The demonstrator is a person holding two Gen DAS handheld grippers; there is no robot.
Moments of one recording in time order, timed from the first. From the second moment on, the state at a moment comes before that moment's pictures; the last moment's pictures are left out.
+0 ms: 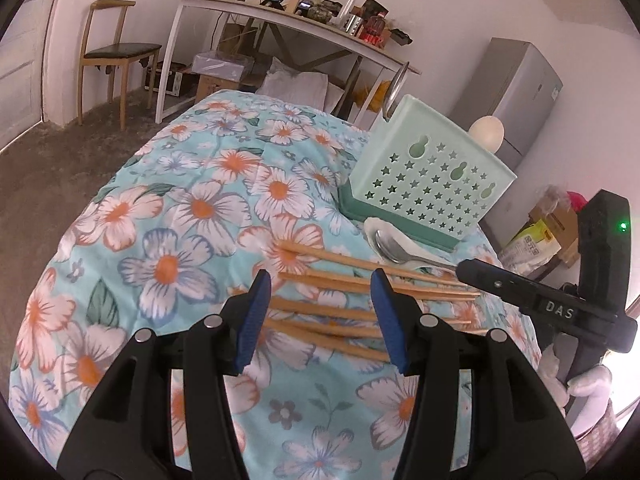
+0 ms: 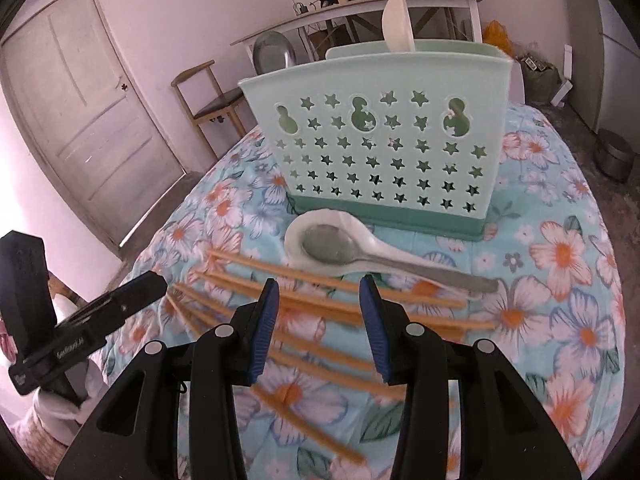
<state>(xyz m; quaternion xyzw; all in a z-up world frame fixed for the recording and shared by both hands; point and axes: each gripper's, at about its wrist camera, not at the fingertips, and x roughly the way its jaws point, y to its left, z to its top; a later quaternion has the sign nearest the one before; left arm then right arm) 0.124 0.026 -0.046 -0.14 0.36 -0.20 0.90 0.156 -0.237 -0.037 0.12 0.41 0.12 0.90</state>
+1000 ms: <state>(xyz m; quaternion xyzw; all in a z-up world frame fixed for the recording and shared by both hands) 0.204 -0.013 -0.049 -0.15 0.42 -0.20 0.87 0.181 -0.237 -0.054 0.10 0.42 0.09 0.90</state>
